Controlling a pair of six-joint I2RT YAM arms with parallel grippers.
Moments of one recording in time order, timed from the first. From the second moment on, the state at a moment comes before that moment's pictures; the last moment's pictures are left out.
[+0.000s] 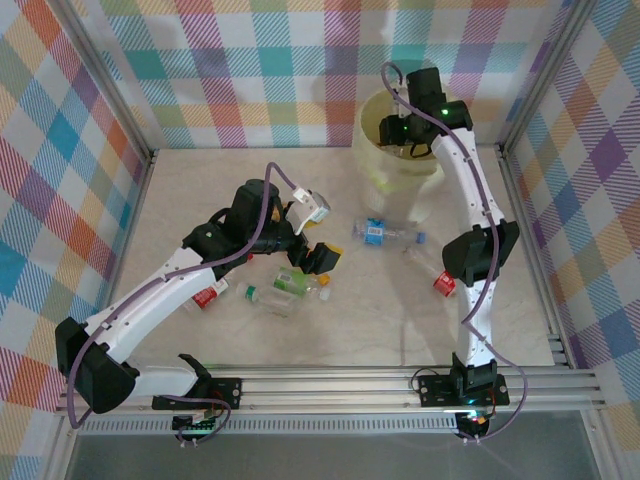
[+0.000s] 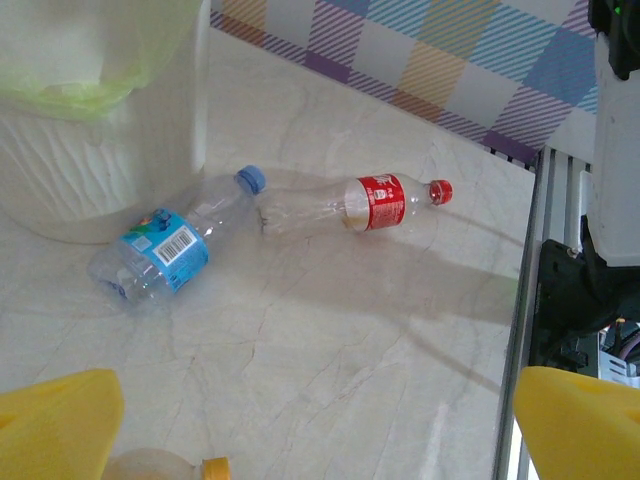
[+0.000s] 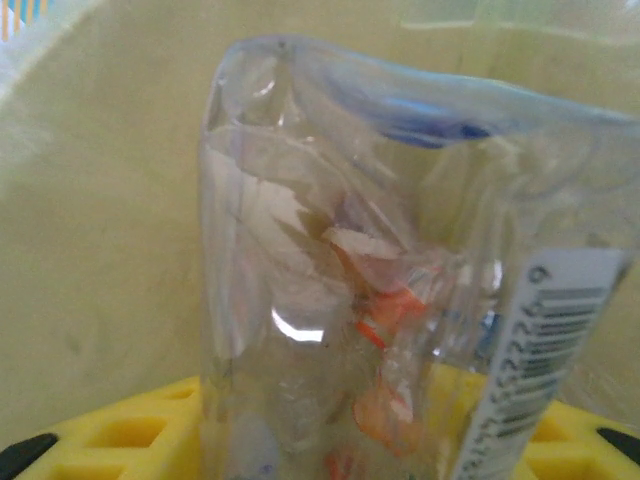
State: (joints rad) left arm -0.69 1.28 1.21 -0.48 0.47 0.08; right arm 0.26 2.20 2.53 -1.14 -0.02 0.08
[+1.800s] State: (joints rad) left arm -0.69 1.26 1.21 -0.50 0.48 0.09; right arm 0.24 1.39 1.75 -0.88 -0.25 0.17
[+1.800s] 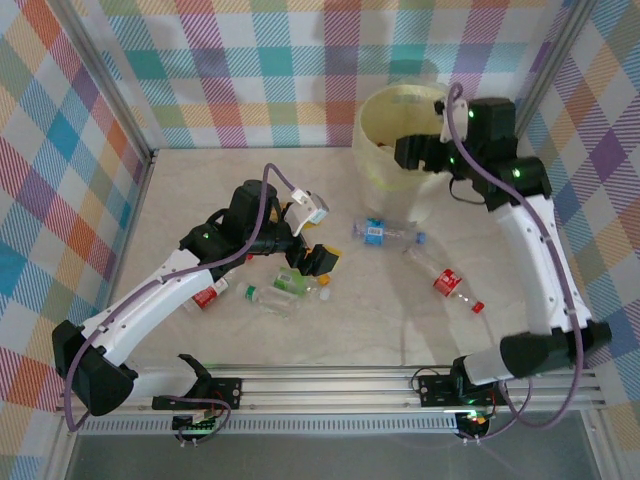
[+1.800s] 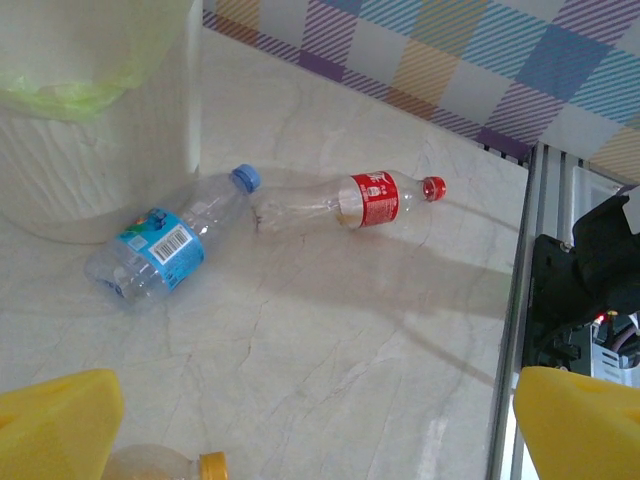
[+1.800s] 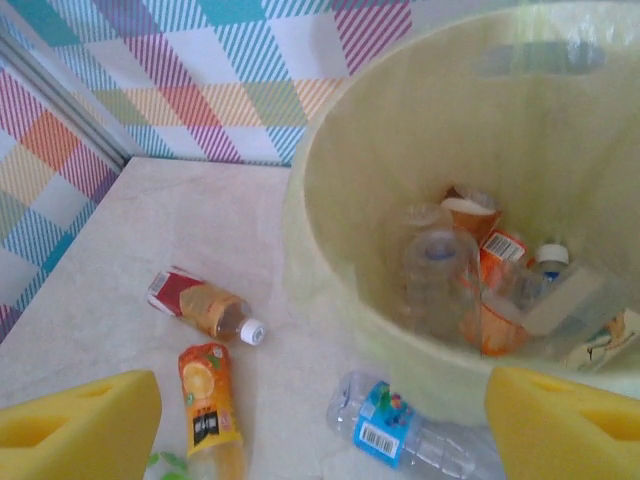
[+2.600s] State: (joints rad) left arm -0.69 1.26 1.21 -0.50 0.49 0.09; right arm 0.21 1.20 0.97 -0.82 -0.11 0.22
